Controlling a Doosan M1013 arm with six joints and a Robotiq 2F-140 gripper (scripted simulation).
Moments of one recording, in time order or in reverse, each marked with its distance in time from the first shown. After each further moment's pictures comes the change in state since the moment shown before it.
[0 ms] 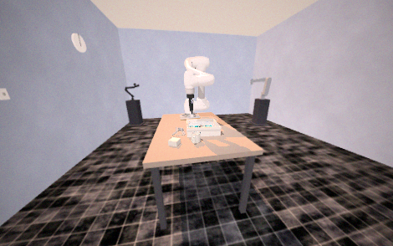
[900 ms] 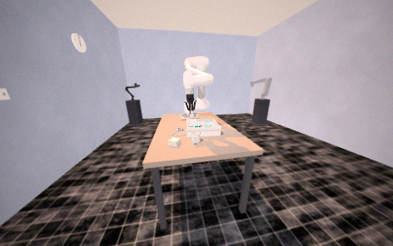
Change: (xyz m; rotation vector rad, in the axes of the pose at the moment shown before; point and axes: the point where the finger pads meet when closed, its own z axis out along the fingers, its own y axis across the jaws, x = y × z) arm 0.000 0.000 0.000 0.007 -0.029 1.368
